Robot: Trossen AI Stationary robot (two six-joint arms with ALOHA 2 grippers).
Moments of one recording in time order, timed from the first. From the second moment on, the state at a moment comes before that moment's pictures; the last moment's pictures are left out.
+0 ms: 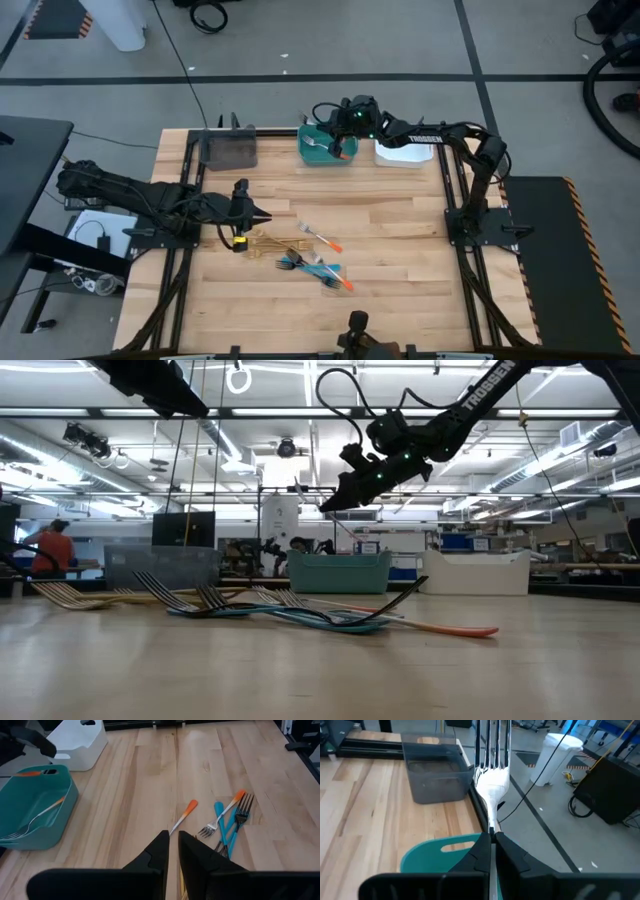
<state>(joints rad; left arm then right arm) -0.24 0.92 0.74 -0.39 -0.32 -0.08 -0.62 1.84 1.20 0.29 -0.23 -0.31</state>
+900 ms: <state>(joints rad) -0.24 0.92 0.74 -0.39 -0.32 -0.08 -0.67 1.88 1.20 0.29 -0.24 -0.31</state>
